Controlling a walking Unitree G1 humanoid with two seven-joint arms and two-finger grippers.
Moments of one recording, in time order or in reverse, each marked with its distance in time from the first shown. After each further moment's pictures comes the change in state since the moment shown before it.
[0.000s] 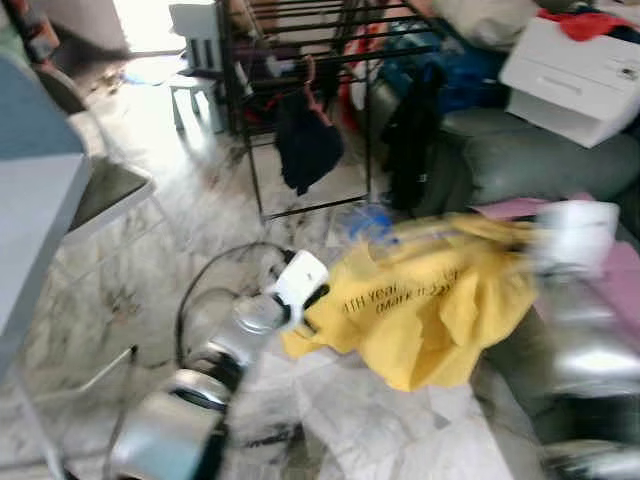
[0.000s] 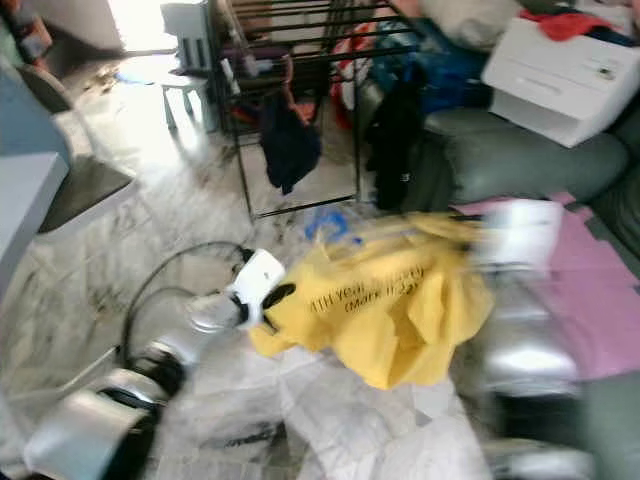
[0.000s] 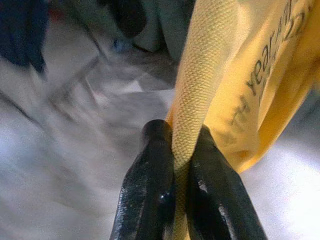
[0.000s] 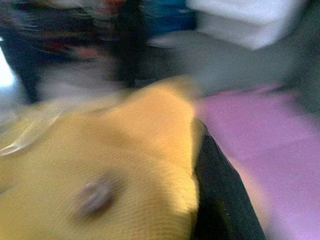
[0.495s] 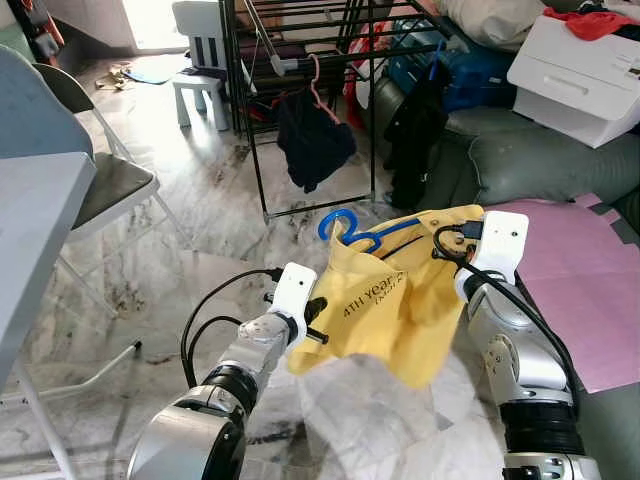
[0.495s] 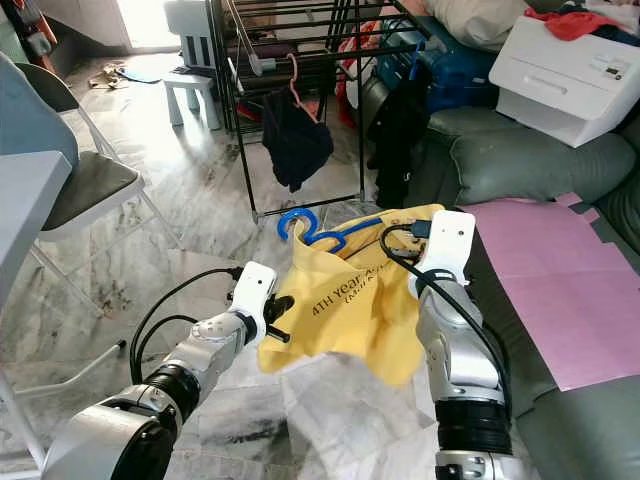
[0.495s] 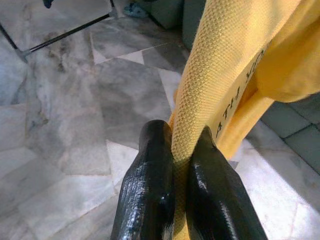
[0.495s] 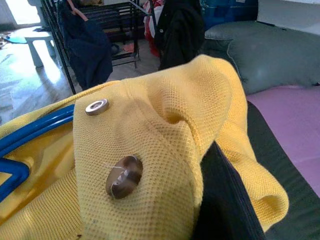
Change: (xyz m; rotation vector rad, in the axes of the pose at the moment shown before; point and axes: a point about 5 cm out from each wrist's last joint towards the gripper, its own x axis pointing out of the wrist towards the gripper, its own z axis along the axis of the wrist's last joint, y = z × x) left arm -0.003 0.002 -0.019 -0.149 0.060 0.064; right arm 0.000 0.009 -0.001 -0.035 -0.004 0.046
